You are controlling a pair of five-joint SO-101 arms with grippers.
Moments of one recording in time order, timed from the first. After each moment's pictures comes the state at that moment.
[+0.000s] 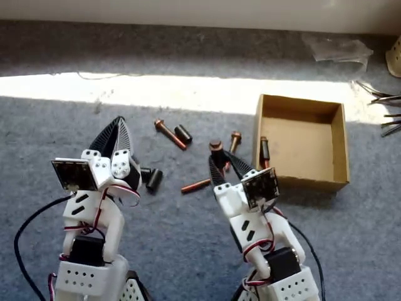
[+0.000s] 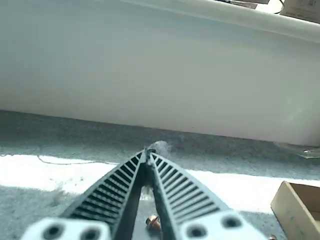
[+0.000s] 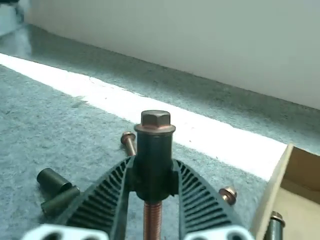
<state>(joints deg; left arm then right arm) 2.0 -95.2 88.7 15.0 15.2 -26.2 -104.4 95.6 26.9 6.3</state>
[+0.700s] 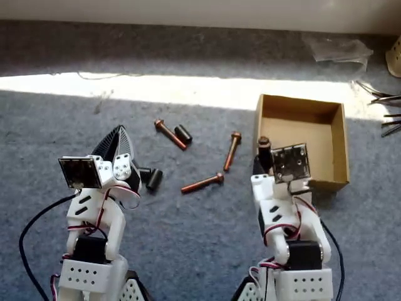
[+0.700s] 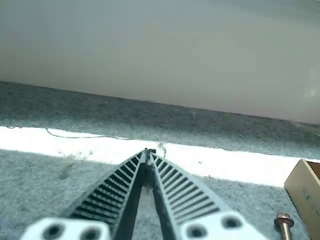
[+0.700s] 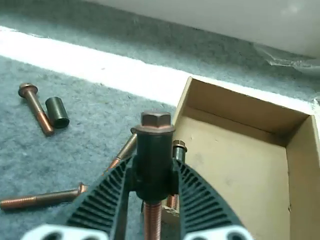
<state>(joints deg) 0.5 -95.2 94.1 15.0 15.2 -7.3 -87.7 76.0 45.1 13.1</state>
